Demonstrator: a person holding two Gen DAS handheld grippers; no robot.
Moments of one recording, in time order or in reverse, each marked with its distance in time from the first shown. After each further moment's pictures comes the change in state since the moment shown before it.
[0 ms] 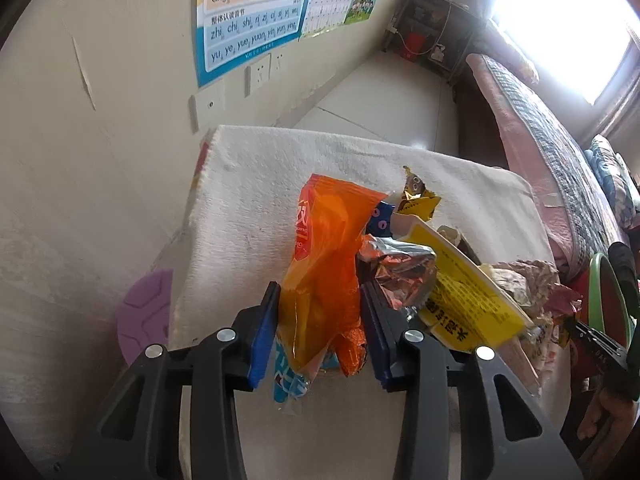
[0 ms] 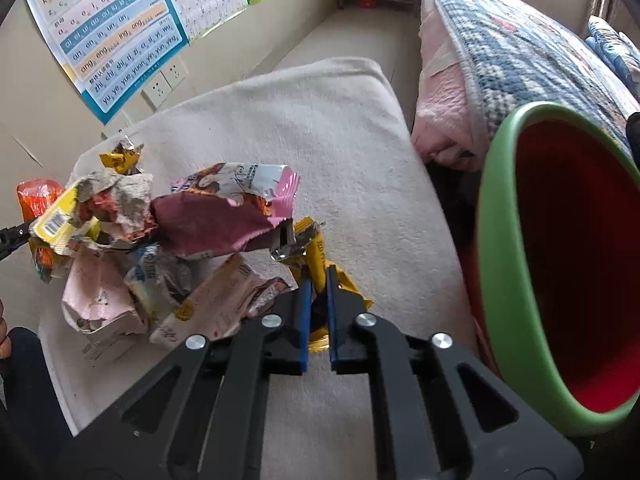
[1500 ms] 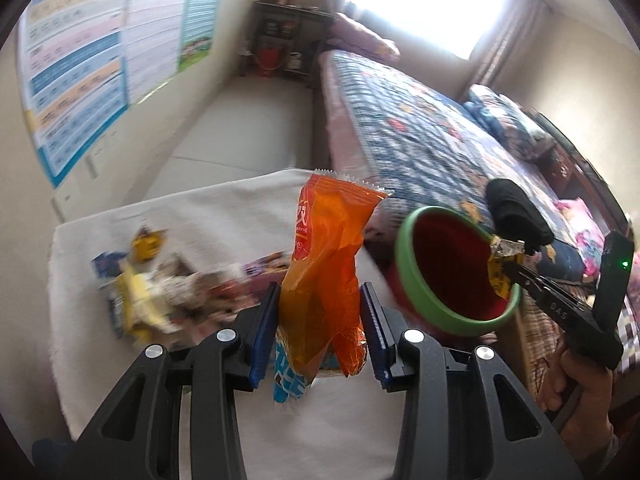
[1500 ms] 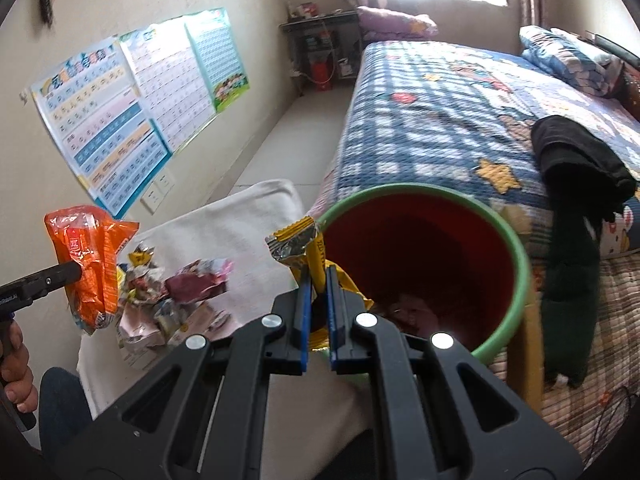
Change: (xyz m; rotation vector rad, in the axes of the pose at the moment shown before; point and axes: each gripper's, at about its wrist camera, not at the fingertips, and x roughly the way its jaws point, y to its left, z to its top) left arm -0.108 -0.236 -0.034 0.320 -0.068 -0.315; right arm -0.169 -0.112 -0.020 0.155 -0.313 -0.022
